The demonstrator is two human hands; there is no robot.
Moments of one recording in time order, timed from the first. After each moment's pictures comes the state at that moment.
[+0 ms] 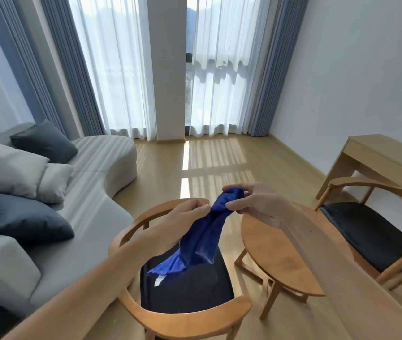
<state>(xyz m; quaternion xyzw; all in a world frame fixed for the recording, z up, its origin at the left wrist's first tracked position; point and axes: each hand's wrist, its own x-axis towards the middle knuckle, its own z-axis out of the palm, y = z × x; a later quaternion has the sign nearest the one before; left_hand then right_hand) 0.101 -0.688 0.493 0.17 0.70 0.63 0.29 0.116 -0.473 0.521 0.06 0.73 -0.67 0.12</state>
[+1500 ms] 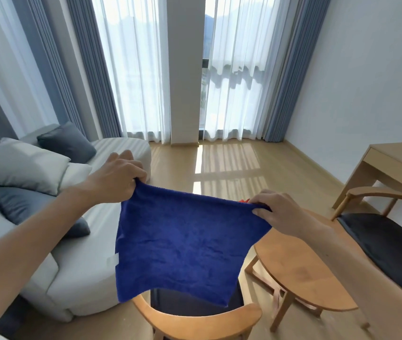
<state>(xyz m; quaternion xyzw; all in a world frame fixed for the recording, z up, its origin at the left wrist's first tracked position) 0.013 -0.823 0.544 0.34 0.93 0.06 -0.12 0.122 -0.452 0.510 -0.12 0.97 -0.22 -0.06</state>
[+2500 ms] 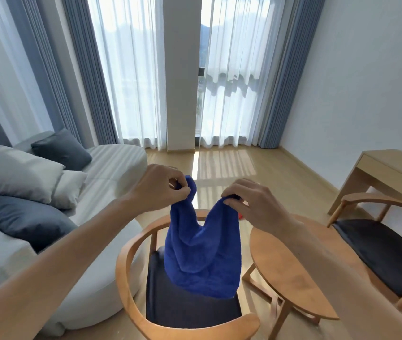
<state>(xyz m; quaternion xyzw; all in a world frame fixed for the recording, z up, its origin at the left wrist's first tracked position) 0.048 -0.737 0.556 0.30 0.88 0.34 -0.12 0.112 -0.498 0.536 -0.27 0.90 -0.23 -0.25</state>
